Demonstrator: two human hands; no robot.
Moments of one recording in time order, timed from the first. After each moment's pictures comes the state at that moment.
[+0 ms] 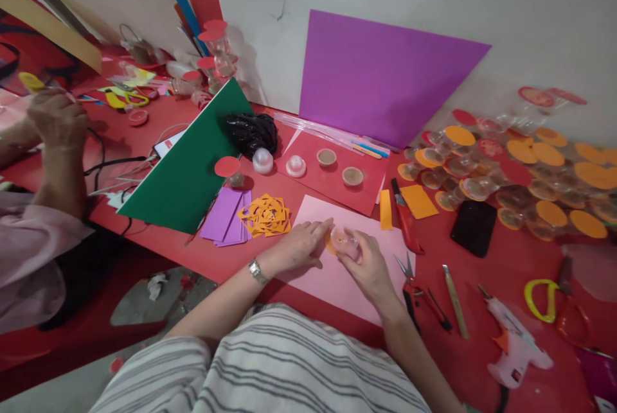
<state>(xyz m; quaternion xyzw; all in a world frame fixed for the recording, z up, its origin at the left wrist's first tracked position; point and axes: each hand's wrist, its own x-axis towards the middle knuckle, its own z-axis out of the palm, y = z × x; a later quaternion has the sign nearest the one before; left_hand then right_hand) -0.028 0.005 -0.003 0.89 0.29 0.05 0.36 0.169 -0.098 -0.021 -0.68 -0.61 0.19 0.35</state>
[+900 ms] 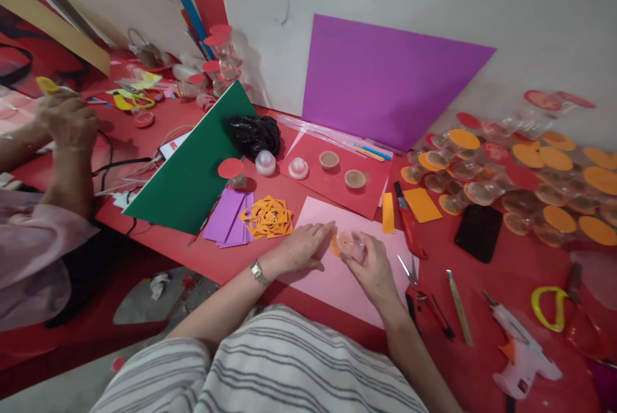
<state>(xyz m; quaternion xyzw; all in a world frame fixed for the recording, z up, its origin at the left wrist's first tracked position) -0.029 0.006 -0.005 0.89 0.28 0.05 0.35 0.167 -0.094 -0.027 -0.70 -0.59 0.18 0.36</state>
